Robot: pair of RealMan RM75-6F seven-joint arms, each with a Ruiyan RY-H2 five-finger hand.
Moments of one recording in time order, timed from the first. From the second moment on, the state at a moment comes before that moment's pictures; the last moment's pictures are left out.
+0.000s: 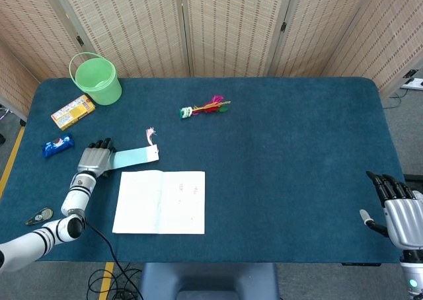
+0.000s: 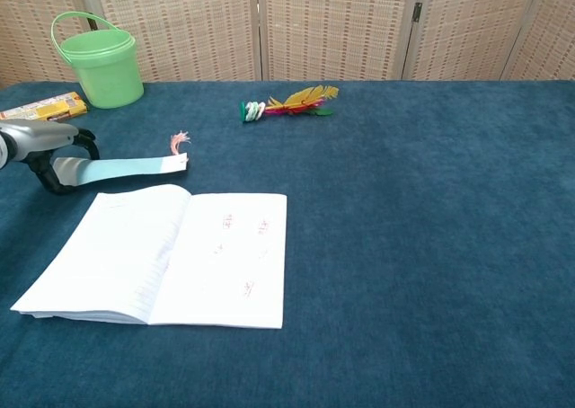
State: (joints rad) left arm -0.84 -1.53 -0.09 -1.03 0.69 0.68 0.45; right arm 0.04 -1.08 0.06 -1.65 -1.54 1.54 -0.11
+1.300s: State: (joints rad) left arm -0.79 -1.31 -0.06 -1.49 1.40 0.83 0.12; right arm 0.04 -1.07 0.07 -1.67 -1.56 1.55 -0.13
